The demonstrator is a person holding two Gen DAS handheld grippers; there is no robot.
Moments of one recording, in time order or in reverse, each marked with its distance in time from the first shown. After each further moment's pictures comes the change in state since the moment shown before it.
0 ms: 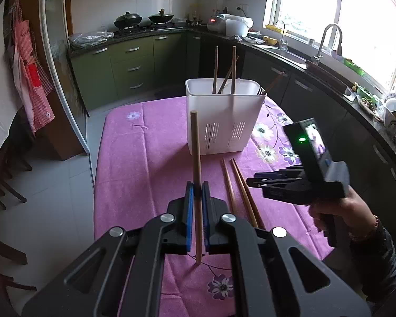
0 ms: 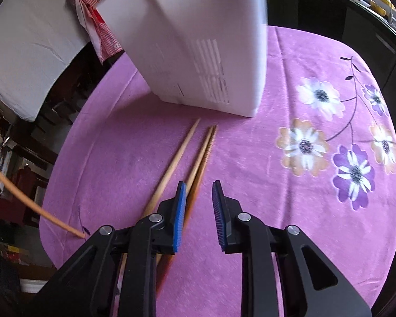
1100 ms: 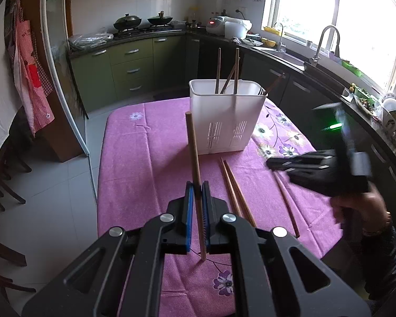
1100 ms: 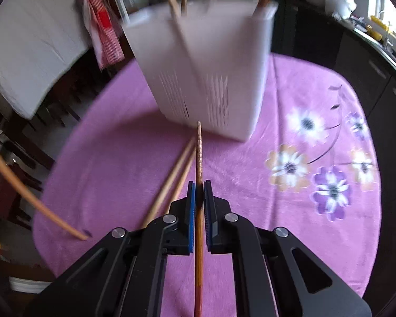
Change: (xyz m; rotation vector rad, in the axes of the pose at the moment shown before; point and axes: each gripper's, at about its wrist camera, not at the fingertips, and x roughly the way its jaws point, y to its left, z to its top) left arm -0.008 0.004 -0.009 0.005 -0.014 -0.004; right arm -0.050 0.018 -0.007 -0.064 -0.136 -0.051
